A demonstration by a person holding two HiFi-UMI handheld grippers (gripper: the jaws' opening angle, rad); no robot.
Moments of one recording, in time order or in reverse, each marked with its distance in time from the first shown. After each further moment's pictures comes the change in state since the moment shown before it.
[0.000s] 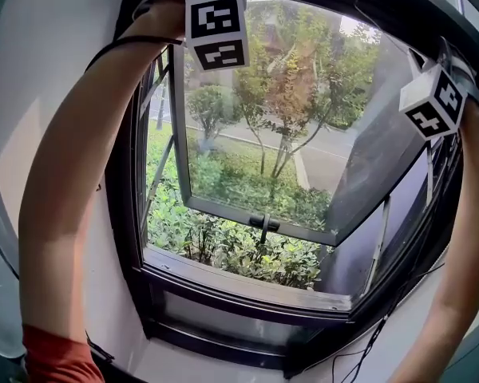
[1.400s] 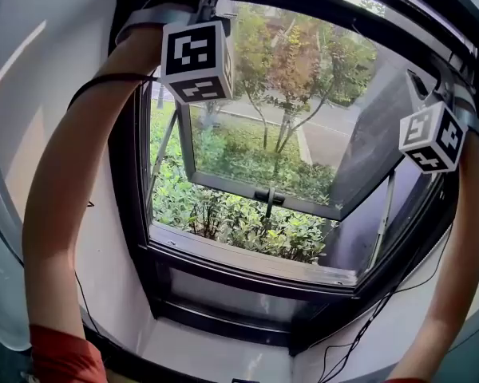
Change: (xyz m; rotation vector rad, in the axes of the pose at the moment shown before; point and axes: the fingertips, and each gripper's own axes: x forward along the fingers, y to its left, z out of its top) left arm -0.065 -0.068 -0.002 -0.016 -0.065 -0.109; right arm -0.064 0.071 -0.001 -0.023 -0.072 0.086
